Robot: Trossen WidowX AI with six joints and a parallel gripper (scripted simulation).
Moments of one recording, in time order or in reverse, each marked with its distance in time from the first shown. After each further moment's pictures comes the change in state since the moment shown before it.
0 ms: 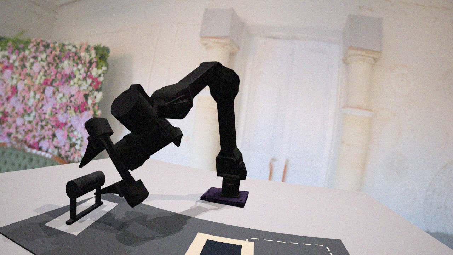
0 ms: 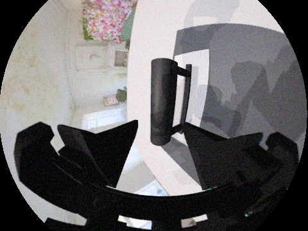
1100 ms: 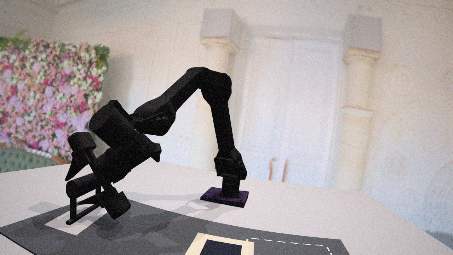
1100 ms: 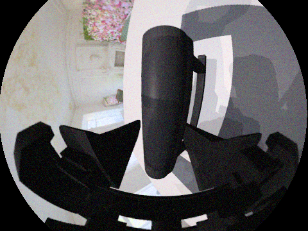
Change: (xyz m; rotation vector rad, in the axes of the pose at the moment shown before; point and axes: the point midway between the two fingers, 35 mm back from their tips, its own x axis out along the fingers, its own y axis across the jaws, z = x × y) arm 0.051 -0.001 0.001 -0.004 -0.006 0.004
